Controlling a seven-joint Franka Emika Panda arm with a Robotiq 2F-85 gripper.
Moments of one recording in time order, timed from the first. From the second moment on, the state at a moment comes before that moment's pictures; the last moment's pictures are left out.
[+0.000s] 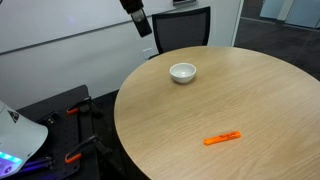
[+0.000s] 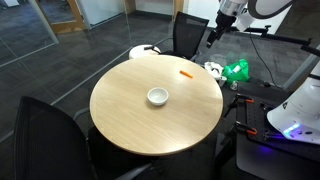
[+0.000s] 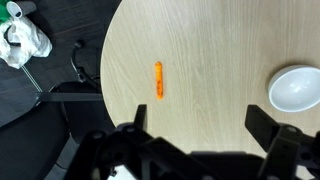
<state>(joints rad) -0.23 -0.42 -0.07 -2.59 -0.26 2.40 0.22</state>
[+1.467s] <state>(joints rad) -0.28 -0.11 -0.16 -2.54 -0.27 2.60 0.22</state>
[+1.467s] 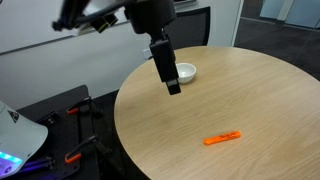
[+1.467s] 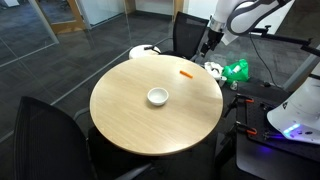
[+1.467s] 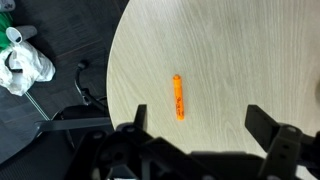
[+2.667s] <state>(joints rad) -0.23 0.41 -0.23 -2.24 -0.23 2.83 0.22</state>
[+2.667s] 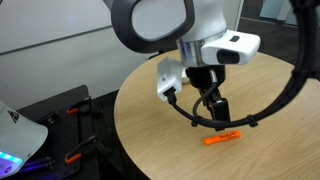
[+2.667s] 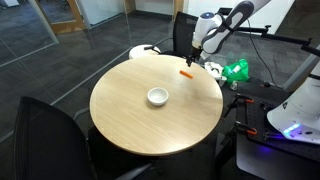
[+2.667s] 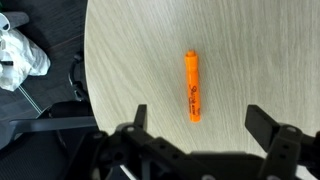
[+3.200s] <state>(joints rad) -0.25 0.58 -0.21 -2.12 -0.07 2.85 0.12</state>
